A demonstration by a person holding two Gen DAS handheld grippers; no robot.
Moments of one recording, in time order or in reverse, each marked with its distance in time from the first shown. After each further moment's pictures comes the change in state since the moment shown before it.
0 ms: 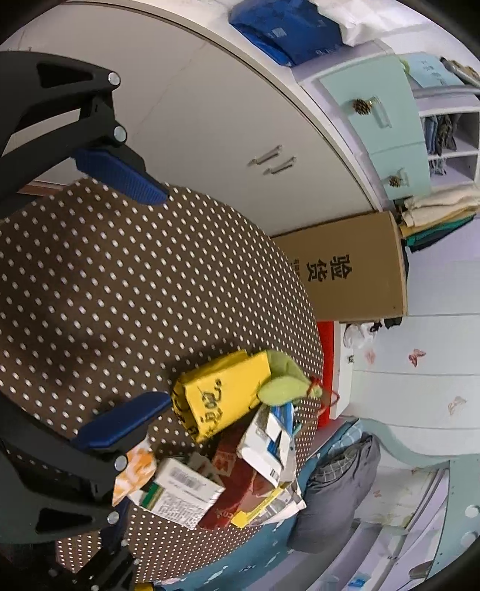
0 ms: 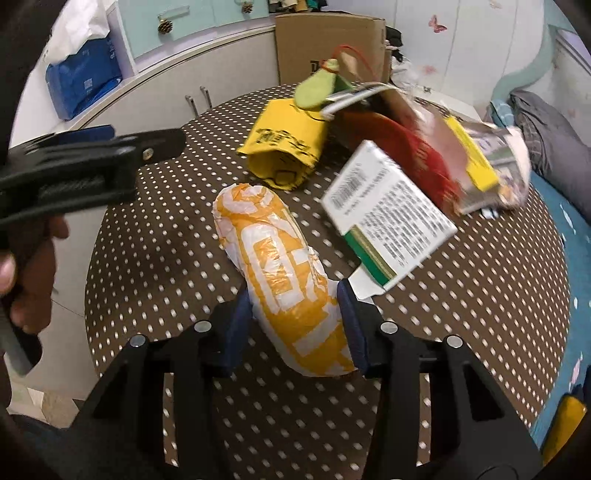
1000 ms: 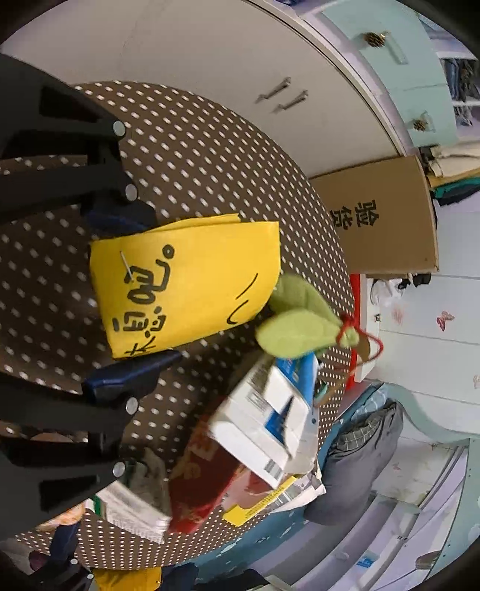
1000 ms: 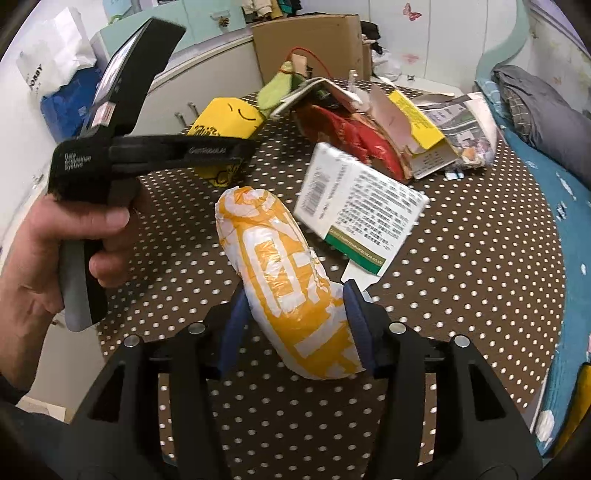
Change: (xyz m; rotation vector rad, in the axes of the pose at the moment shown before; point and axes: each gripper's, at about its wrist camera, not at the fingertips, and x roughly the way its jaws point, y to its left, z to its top) left arm 0.068 -0.033 0.015 0.009 0.110 -0.171; right arm -0.023 -0.030 -0.024 0.094 -0.019 0.049
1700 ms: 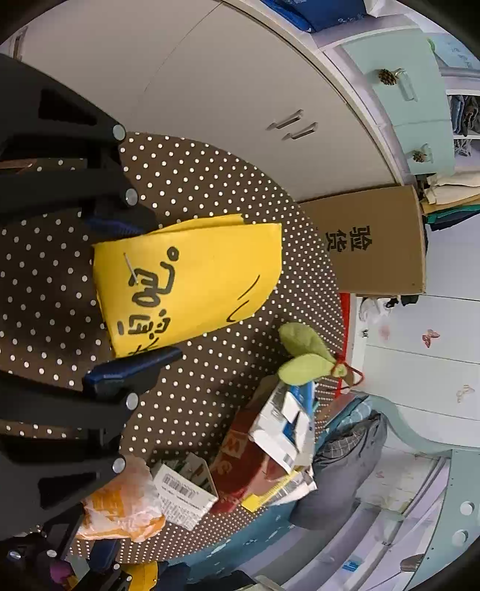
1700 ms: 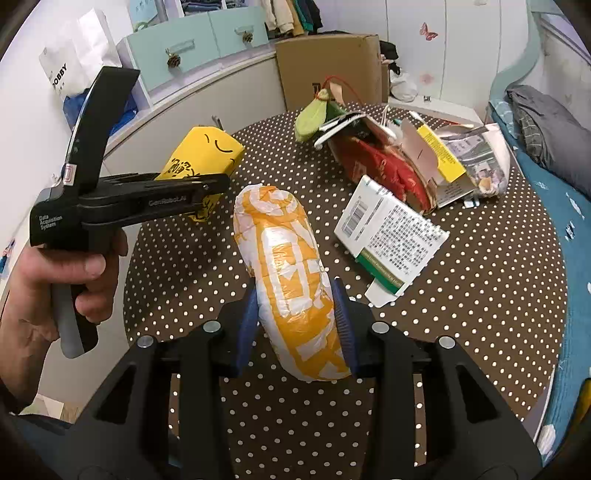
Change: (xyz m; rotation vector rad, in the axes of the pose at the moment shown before) left arm -0.052 0.028 -0.030 -0.036 -0.058 0.031; right arm -0.022 0.025 0.004 -0.041 -0.076 0.035
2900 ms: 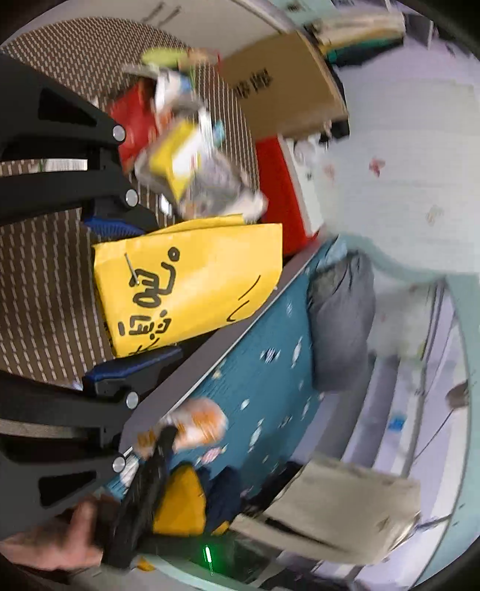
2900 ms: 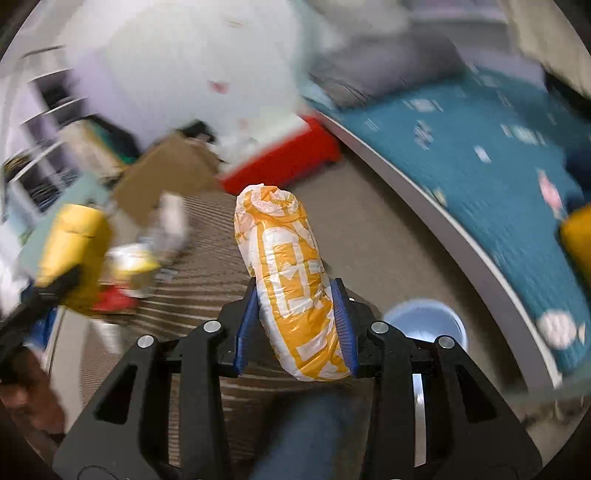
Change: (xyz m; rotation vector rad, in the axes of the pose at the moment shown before) left arm -0.039 -0.308 0.023 0.390 -0.115 -0.374; right arm -0.112 -0.315 -0.117 0.727 -0.238 -0.219
